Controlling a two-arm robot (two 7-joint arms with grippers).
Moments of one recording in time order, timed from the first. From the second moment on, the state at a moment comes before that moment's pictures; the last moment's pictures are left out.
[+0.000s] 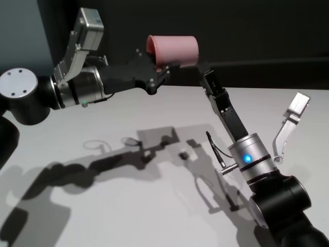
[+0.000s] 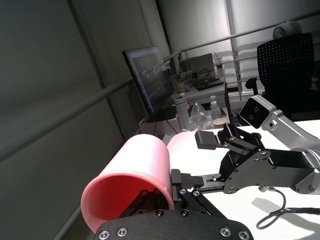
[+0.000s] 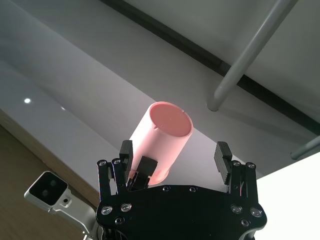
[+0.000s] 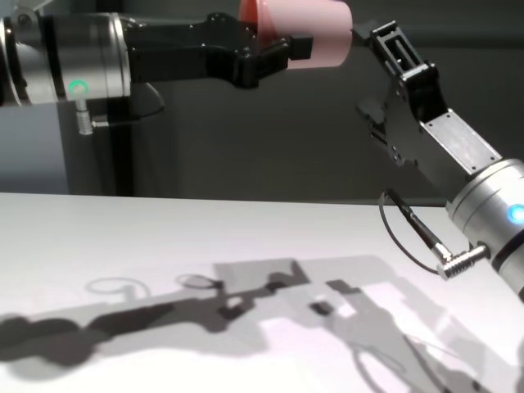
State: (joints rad) left arm -0.73 0.42 0.63 -1.14 -0.49 -0.16 -0.90; right arm 0.19 0.00 -0.23 -1.36 1.21 0.08 0.56
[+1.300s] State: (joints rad) left arm -0.73 0.42 0.63 -1.14 -0.49 -0.16 -0.90; right arm 0.26 -0.06 -0.25 -1.28 1.37 0.08 0.57
